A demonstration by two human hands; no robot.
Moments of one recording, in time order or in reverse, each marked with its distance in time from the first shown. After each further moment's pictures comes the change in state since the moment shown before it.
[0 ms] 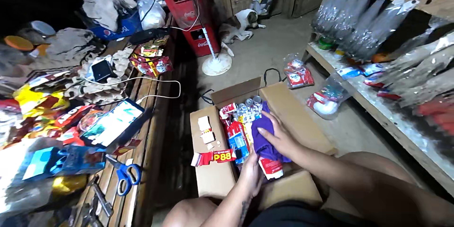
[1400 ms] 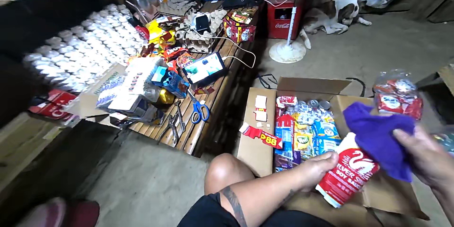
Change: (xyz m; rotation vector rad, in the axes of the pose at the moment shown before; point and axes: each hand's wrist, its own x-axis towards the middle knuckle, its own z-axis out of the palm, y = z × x) left_hand -0.009 0.022 -0.001 0.171 -0.275 0.023; right_hand 0.028 0.031 -0.069 0.384 -0.019 -0.229
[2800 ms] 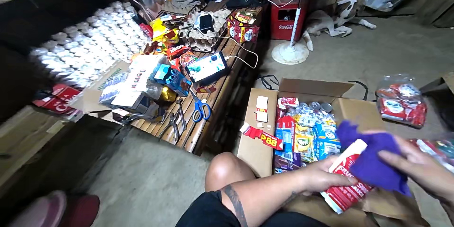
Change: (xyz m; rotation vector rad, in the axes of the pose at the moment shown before) left_hand 0.001 0.009 0.010 0.011 -0.010 -0.080; right_hand -0.007 -0.001 -0.005 -0.177 -0.243 0.071
